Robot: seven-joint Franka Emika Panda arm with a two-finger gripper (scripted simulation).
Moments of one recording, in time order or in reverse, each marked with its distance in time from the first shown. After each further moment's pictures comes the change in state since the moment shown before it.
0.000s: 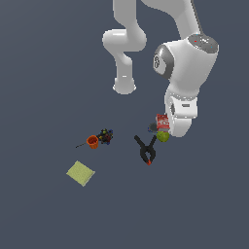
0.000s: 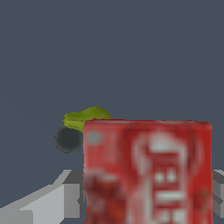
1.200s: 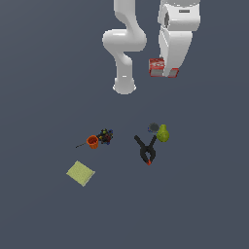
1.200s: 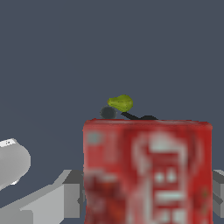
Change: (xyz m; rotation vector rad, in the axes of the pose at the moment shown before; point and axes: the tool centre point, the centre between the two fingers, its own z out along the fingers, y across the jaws) arm -0.056 -0.080 -0.190 0.006 0.004 -0.001
